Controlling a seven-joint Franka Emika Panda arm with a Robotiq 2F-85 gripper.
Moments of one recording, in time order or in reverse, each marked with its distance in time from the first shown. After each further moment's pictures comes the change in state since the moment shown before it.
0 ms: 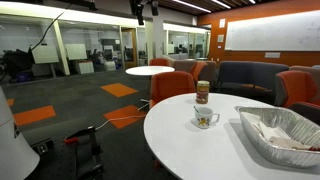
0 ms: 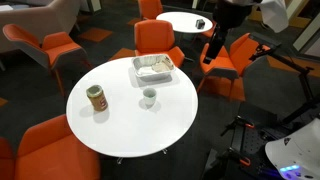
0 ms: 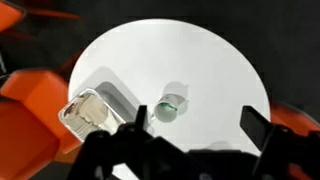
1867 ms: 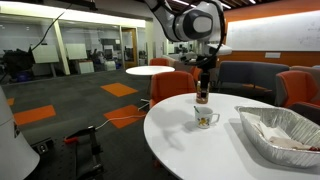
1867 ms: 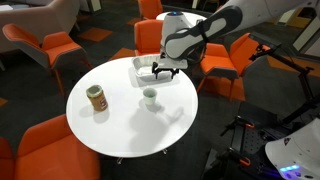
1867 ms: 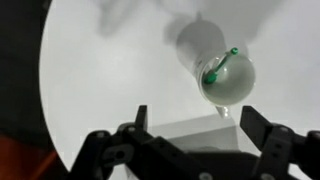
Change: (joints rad) arm -0.031 0.924 -0.268 0.403 0.232 0.470 0.698
